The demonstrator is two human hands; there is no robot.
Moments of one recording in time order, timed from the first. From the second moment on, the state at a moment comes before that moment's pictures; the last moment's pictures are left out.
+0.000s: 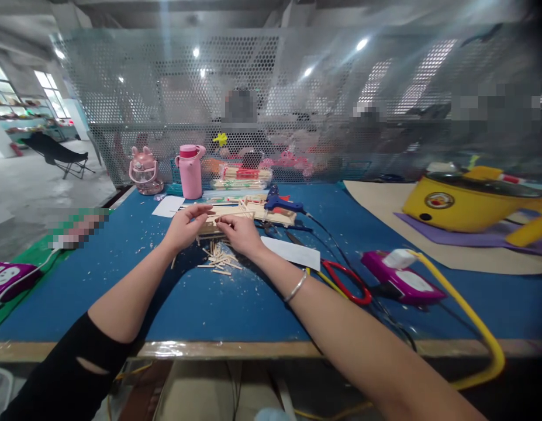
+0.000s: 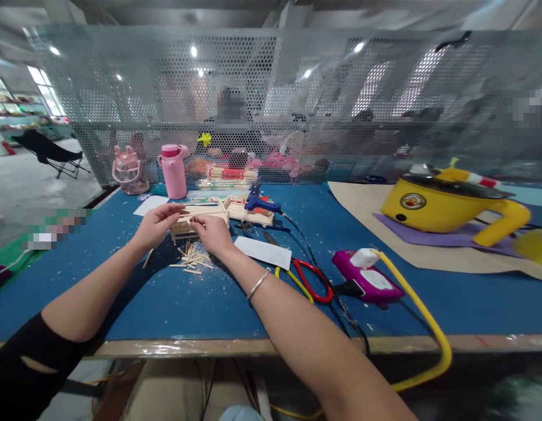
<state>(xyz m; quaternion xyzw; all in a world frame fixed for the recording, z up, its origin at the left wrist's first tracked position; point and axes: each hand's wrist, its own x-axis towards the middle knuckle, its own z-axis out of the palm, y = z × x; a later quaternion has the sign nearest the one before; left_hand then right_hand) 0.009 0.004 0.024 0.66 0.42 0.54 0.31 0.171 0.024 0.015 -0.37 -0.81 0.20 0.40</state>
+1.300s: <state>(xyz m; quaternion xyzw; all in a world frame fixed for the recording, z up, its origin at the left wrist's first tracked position) 0.009 0.008 0.024 0.63 0.40 0.57 0.35 0.168 0.025 0.018 -0.39 -0.83 0.17 0.37</state>
